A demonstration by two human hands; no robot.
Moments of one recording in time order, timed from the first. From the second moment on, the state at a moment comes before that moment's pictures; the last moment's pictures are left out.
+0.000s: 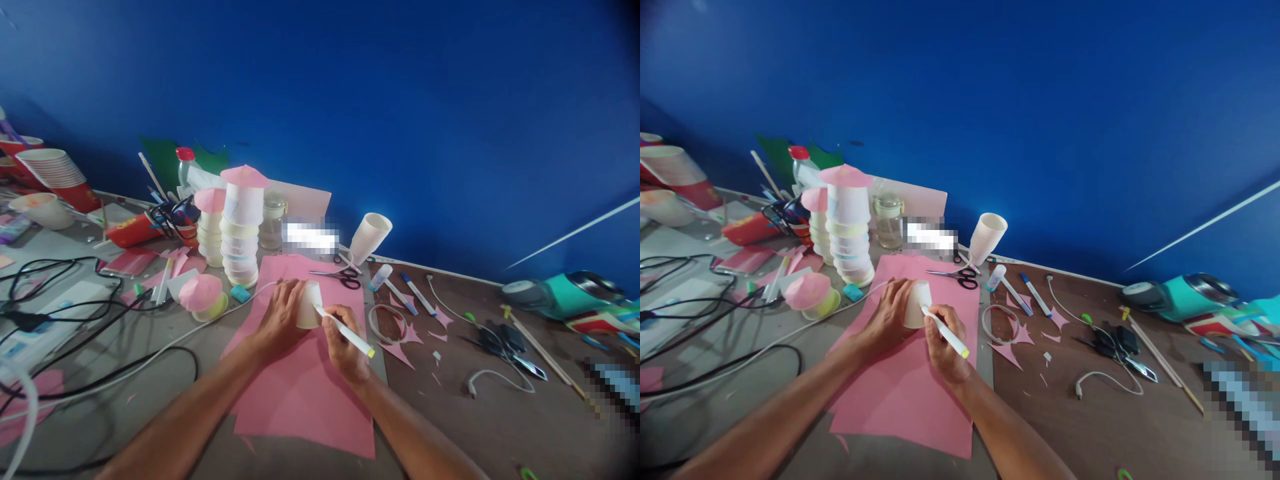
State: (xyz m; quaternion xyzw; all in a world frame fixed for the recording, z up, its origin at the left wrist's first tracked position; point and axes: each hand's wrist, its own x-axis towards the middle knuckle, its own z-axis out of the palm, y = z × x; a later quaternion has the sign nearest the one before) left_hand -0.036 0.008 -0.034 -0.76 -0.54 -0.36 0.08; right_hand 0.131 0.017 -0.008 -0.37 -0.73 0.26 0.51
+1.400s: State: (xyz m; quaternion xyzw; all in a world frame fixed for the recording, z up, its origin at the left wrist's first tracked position) left_hand -0.036 0.010 -0.038 -0.75 -0.54 -0.37 0.11; right_hand 0.136 0.015 -0.006 -0.35 -0.75 0.26 0.49
